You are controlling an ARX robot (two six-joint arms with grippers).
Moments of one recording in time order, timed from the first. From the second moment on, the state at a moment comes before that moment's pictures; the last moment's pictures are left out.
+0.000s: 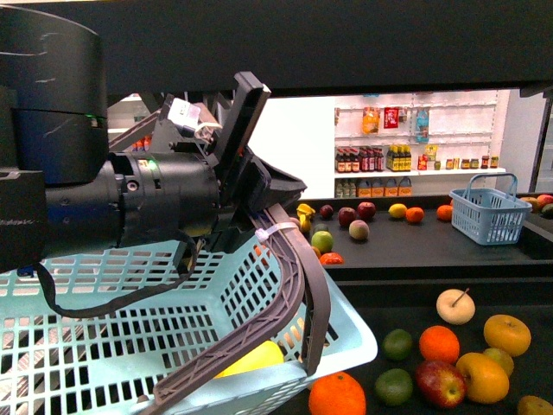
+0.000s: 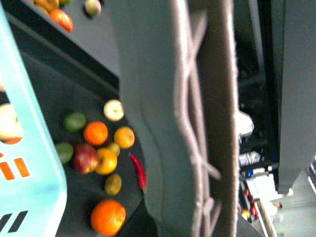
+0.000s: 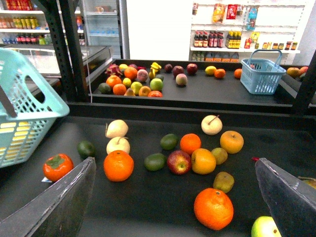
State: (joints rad) left arm -0.26 1.80 1.06 0.75 0.28 -1.03; right arm 0.00 0.01 0.02 0.00 0.00 -0.01
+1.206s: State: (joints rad) left arm 0.41 1.99 0.95 1.39 0.30 -1.56; right arm 0.00 0.01 0.02 0.00 0.00 -0.01
